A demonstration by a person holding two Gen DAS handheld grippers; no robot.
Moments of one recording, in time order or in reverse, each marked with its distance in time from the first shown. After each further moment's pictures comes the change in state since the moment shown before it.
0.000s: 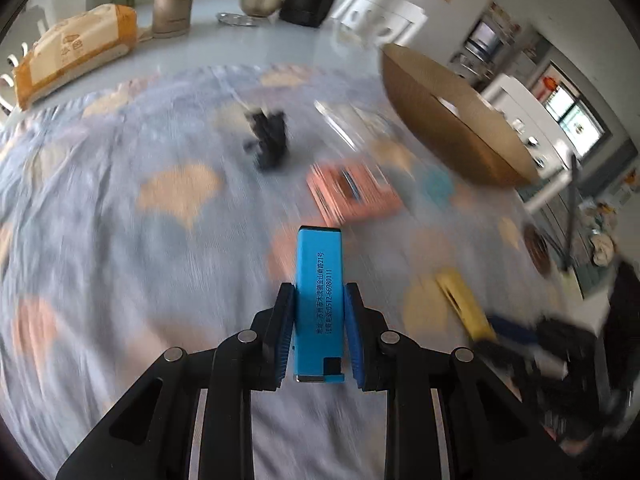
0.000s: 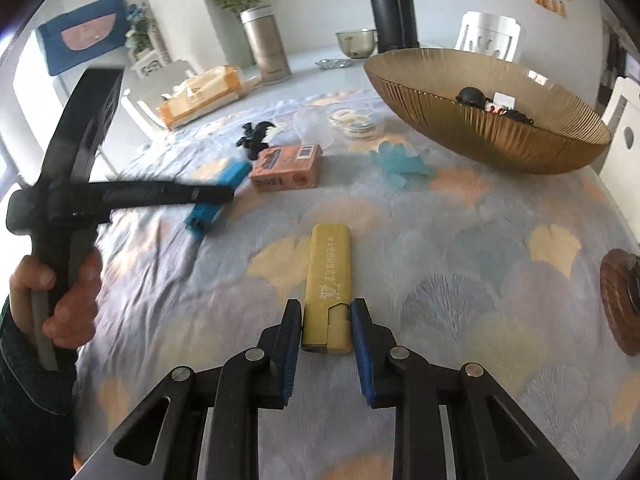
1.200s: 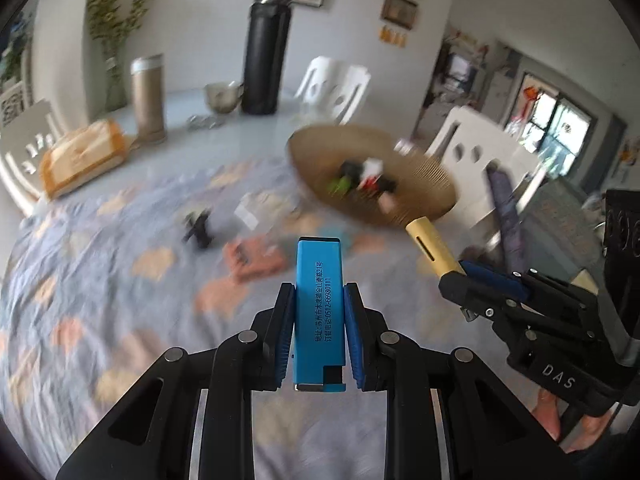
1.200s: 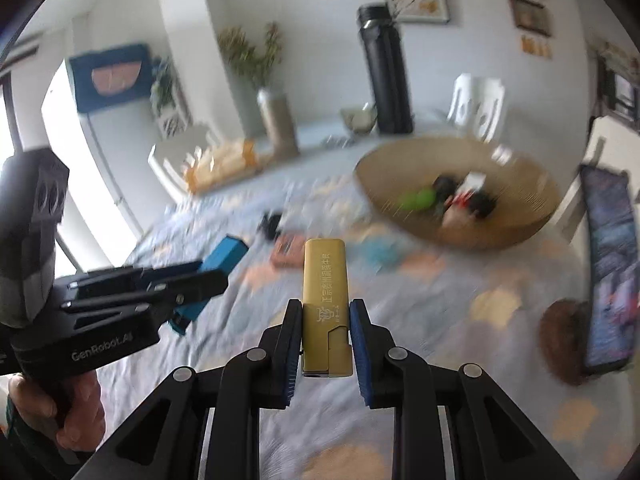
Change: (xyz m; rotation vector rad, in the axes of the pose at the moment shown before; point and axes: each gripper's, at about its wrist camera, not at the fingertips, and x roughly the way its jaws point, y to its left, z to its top) left arm -0.075 -0.114 -0.001 0.134 -0.297 0.059; right arm -0.083 -0.019 0.028 0.010 -0.290 -0.019
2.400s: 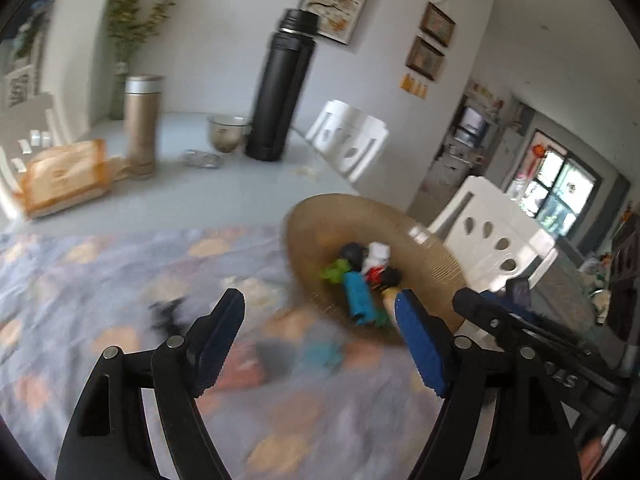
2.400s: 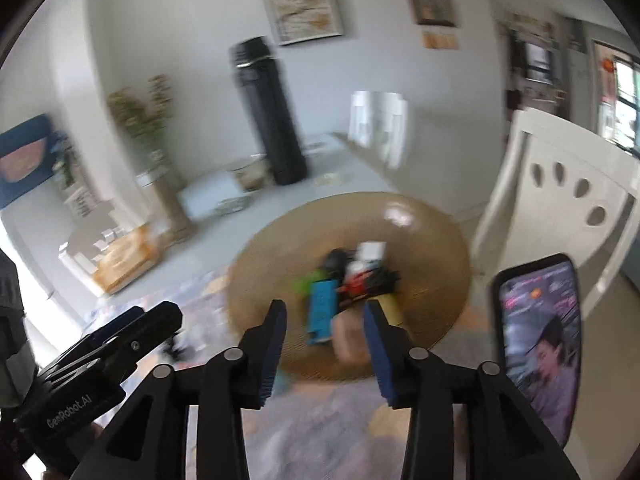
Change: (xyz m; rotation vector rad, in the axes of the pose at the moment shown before) left arm 0.034 0.015 0.052 -0.143 -0.130 0.027; right arm 0.032 -0.055 0.080 0.164 -0.017 -0.187
